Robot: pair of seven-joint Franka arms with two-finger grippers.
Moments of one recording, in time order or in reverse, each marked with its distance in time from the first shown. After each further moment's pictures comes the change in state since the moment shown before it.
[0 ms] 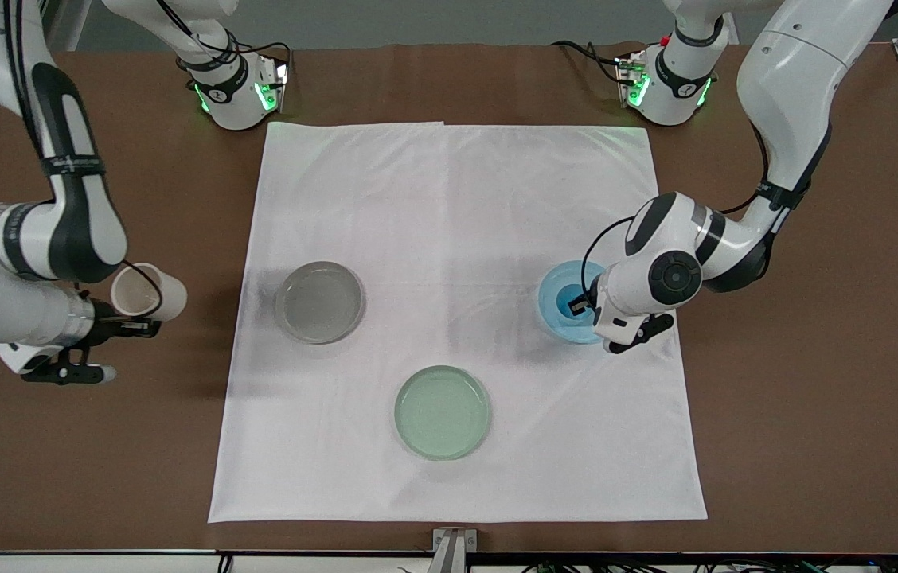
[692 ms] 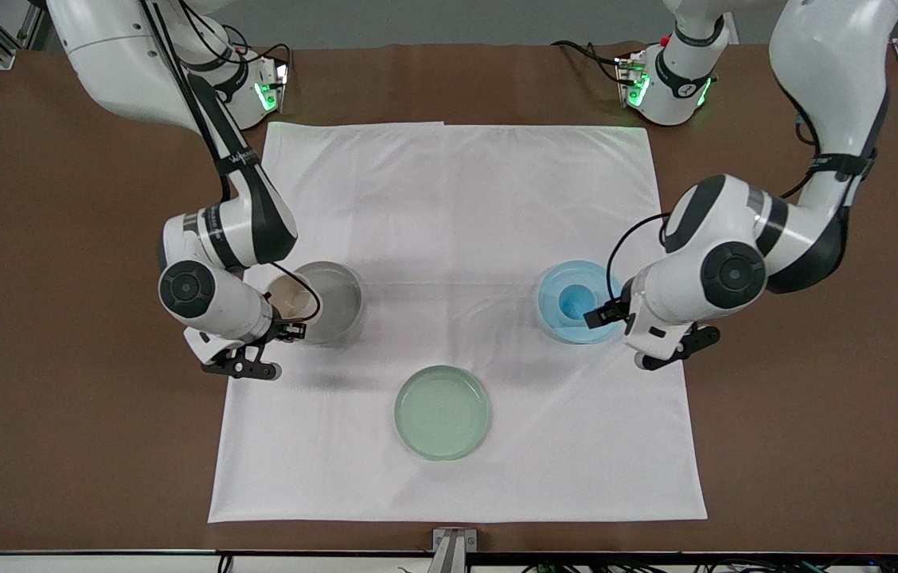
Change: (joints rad) left arm 0.006 -0.063 -0.001 0.366 0.011 -0.382 0.138; right arm 0.273 0.146 0.000 -0.023 0.053 0.253 0.296
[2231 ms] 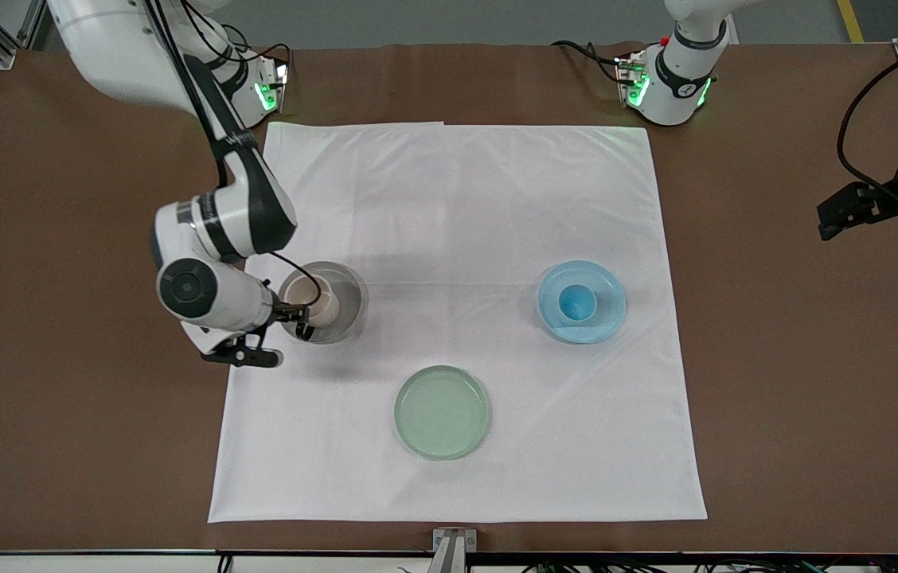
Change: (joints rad) left arm 0.111 -0.404 0.209 0.064 -0.024 -0.282 0.668; right arm 0.002 -0.155 -0.029 0.054 0.000 -0.373 0.006
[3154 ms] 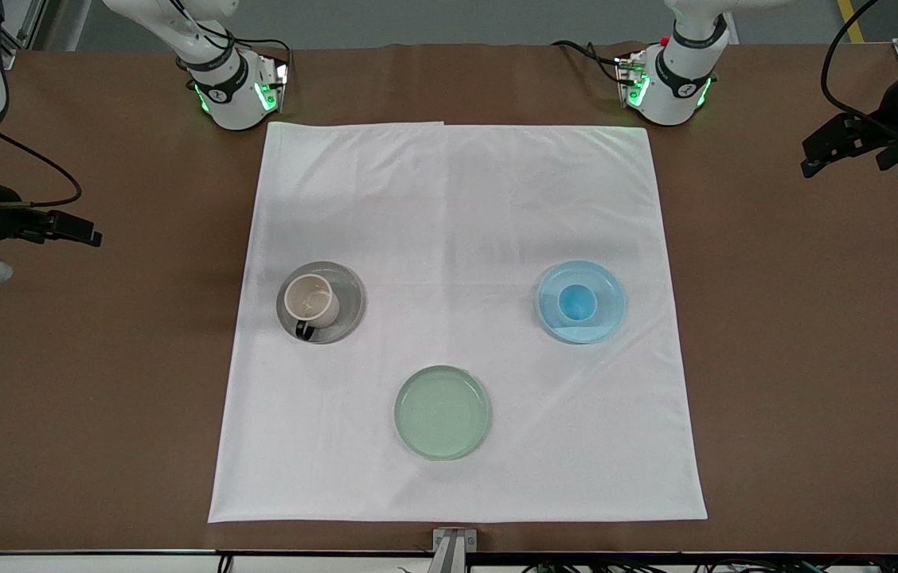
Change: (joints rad) left arm -0.202 -0.204 0.232 -0.205 -0.089 -0.013 -0.035; right arm -0.388 -0.374 -0.003 -0.091 -0.004 -0.184 -0.439
